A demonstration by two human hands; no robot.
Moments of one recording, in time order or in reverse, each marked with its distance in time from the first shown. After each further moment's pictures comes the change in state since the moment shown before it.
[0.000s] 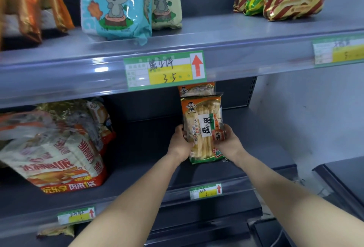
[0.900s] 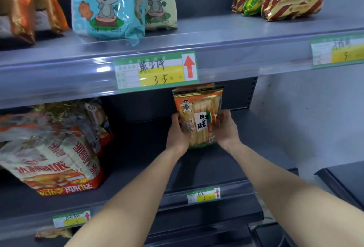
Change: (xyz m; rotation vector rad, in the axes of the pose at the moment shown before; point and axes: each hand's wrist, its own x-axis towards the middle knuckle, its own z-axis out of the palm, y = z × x) left_hand 0.010 0.018 0.000 -0.099 0.131 0.168; right_hand 0.023 -0.031 0.003 -0.095 0.177 -0.158
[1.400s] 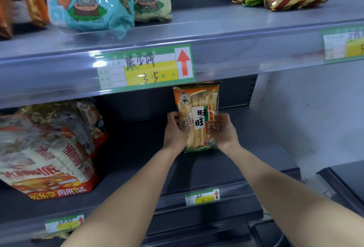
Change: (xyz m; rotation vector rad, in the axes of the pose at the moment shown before) left_hand 0.015 -0.008 0.006 -0.003 0.067 -0.013; right_hand 0.002 0.017 0.007 0.096 -0.026 0.050
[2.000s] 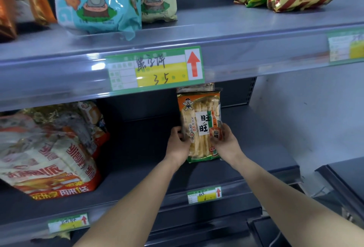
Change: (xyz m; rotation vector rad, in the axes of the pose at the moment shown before) left_hand -0.020 -0.019 0.000 0.006 -0.093 -0.148; right_hand -0.028 0.012 -0.004 0.128 -0.112 0.045
